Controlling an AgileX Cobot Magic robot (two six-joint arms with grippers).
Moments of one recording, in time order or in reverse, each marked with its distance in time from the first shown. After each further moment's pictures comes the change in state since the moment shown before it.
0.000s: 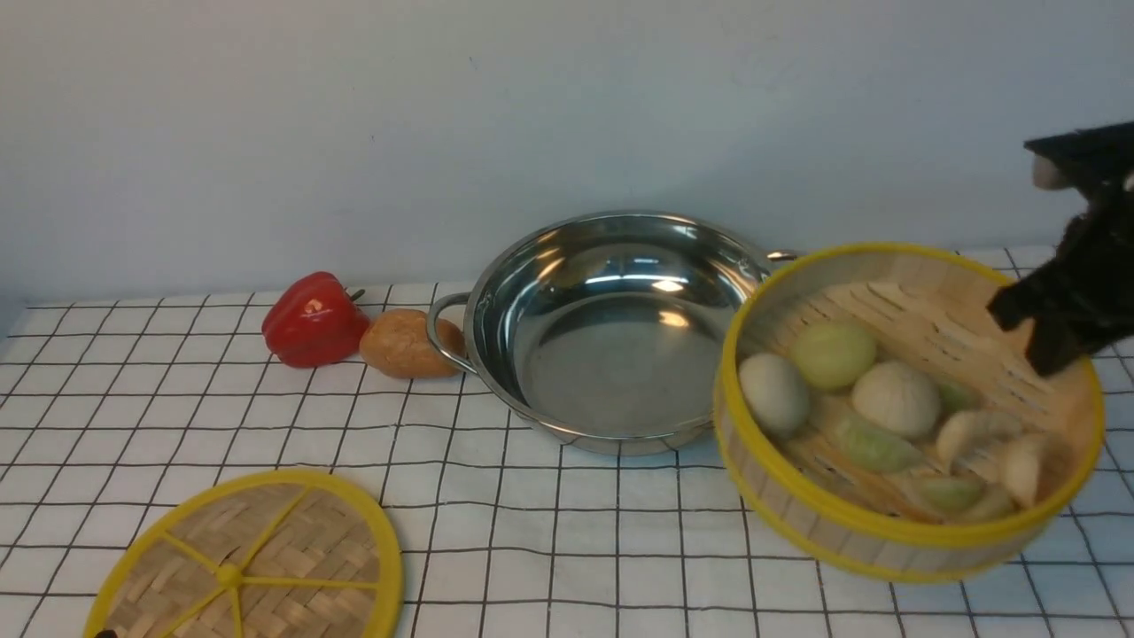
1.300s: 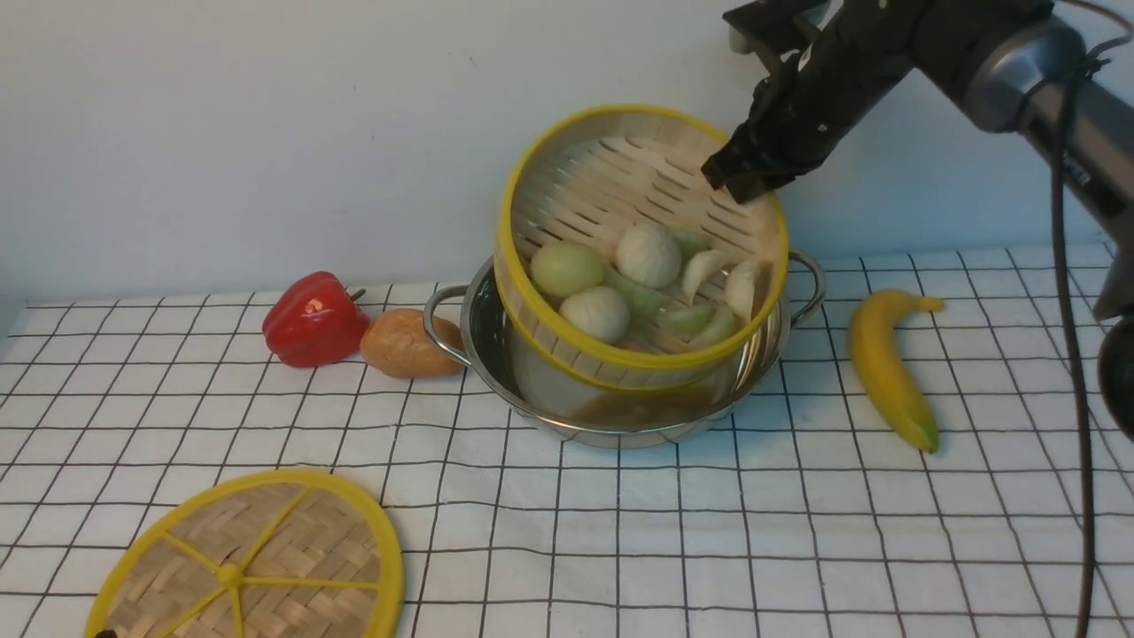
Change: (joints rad) right arm 0.207 0.642 -1.004 0.115 0.023 -0.107; left arm 0.000 0.000 0.000 0.000 0.000 0.000
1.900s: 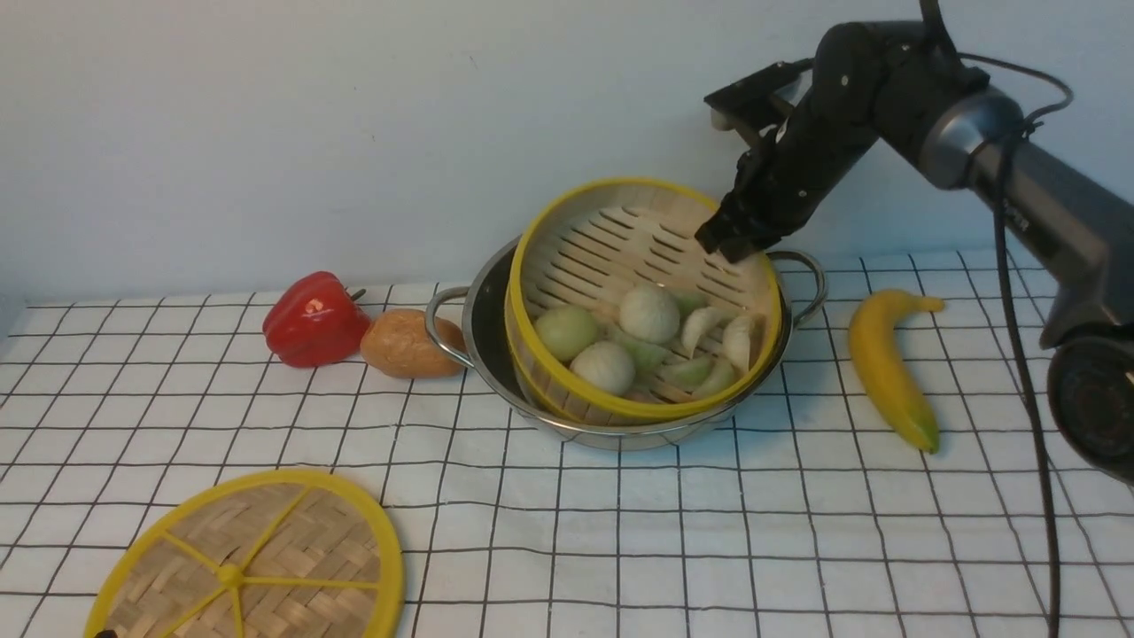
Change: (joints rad) right arm 0.000 0.106 -0.001 0.010 -0.029 -0.076; left arm 0.000 0.000 0.000 0.000 0.000 0.000
